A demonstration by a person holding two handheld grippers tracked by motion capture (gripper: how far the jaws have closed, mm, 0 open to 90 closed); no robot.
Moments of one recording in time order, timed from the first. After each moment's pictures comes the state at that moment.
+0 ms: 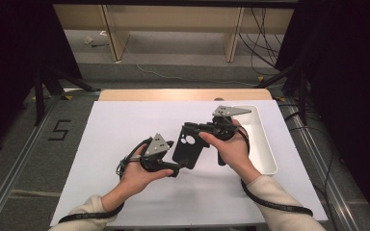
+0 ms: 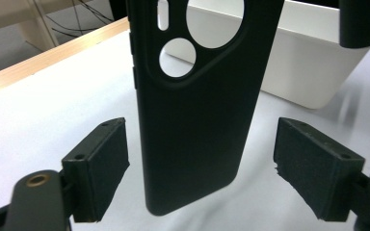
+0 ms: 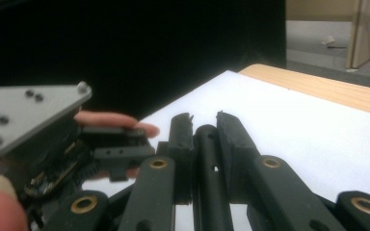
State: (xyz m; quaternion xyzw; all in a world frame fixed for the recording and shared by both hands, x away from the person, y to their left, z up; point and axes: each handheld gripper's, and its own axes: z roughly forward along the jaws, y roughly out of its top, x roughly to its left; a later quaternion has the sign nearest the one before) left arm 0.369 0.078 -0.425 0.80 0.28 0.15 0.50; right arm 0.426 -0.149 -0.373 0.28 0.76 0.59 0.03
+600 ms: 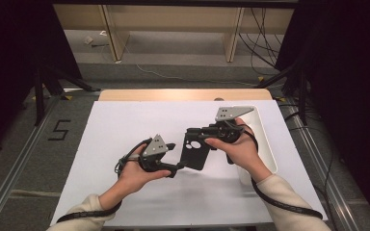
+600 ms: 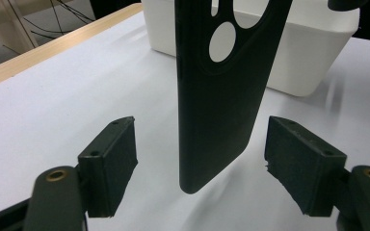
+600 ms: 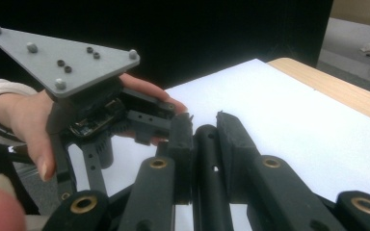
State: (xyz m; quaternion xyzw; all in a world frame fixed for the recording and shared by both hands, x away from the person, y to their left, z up) left arm 0.373 0.083 -0.431 0.82 0.25 0.14 0.50; right arm 0.423 -0.161 -0.366 0.18 0.80 0.57 0.02
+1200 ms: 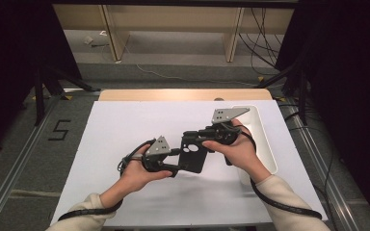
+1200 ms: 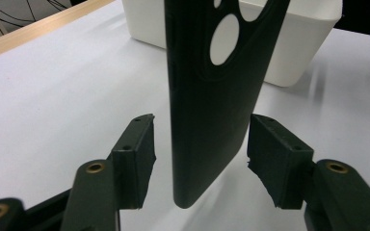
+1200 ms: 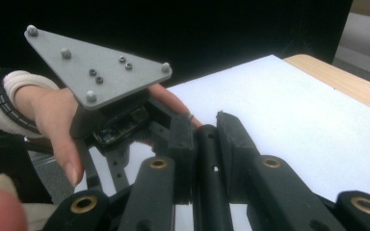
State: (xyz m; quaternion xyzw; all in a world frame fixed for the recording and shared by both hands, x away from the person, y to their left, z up) left arm 0.376 0.078 -0.437 0.83 0.24 0.10 0.49; right arm 0.419 -0.153 -0.365 0.16 0.81 0.56 0.00
